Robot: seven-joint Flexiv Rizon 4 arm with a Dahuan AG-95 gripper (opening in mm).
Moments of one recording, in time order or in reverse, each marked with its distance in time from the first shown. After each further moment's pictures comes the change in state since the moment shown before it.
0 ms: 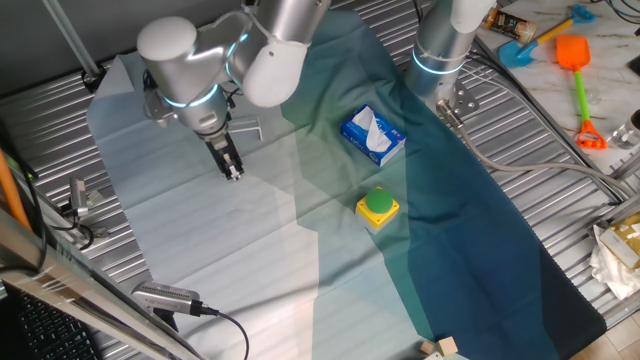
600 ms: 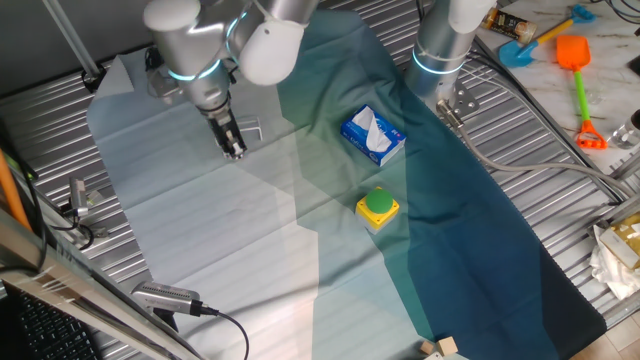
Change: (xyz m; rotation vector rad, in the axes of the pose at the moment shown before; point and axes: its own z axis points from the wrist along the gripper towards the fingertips) arm 0.029 -0.050 -0.002 -0.016 -0.031 -0.099
